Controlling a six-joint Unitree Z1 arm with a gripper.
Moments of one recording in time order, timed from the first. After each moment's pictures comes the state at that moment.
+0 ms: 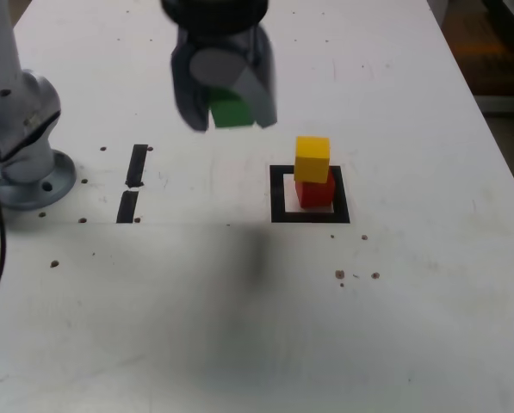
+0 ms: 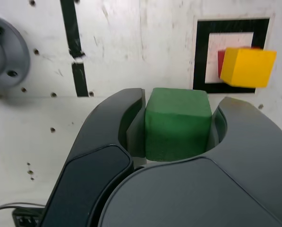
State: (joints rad) arm -0.44 1.74 -1.60 1.54 0.17 -0.36
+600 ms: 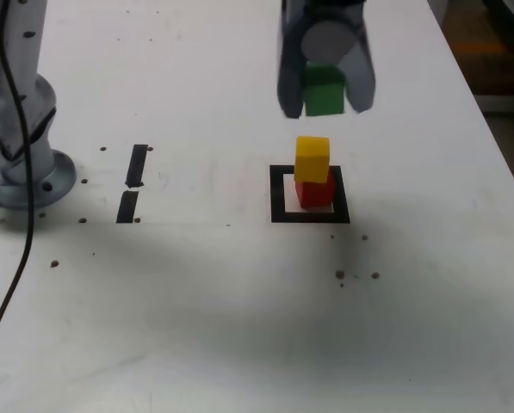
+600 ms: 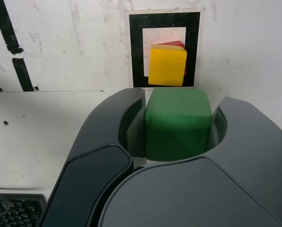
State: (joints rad) arm -0.26 1.96 -1.95 1.60 0.08 -0.18
